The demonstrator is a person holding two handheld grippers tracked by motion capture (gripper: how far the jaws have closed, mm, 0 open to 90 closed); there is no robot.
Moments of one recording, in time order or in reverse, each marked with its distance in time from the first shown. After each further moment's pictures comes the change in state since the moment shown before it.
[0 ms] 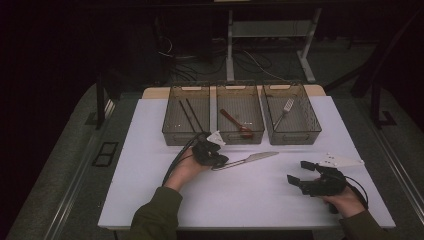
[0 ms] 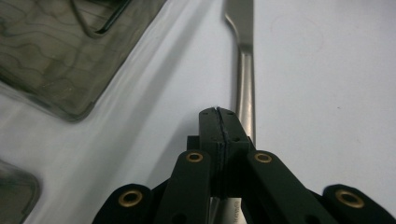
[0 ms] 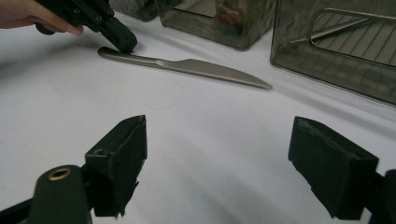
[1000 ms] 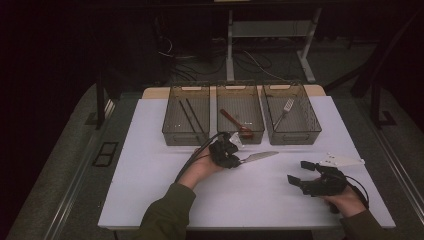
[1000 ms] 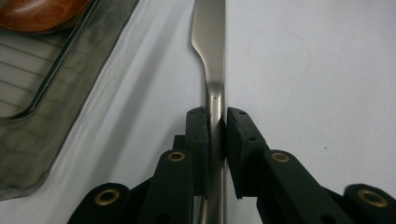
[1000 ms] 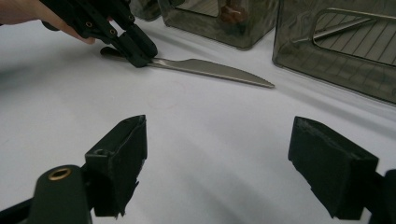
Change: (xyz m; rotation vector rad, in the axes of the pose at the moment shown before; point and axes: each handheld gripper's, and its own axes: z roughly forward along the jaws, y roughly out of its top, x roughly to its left) left arm -0.020 0.039 0.025 0.124 0.005 0.073; right arm -0.001 0.001 -0.001 0.006 0.013 0.003
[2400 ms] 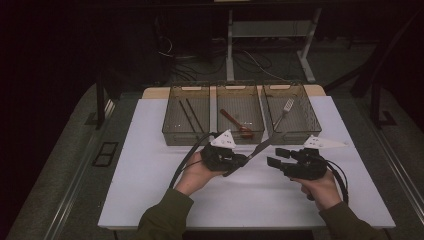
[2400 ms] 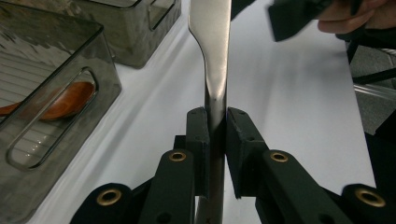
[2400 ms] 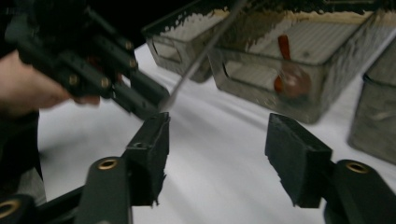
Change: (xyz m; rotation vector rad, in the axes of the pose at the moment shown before) left arm -0.036 -0.003 -0.057 -0.357 -0.052 -0.016; right arm 0.034 0.060 0.024 -0.111 0.145 0.073
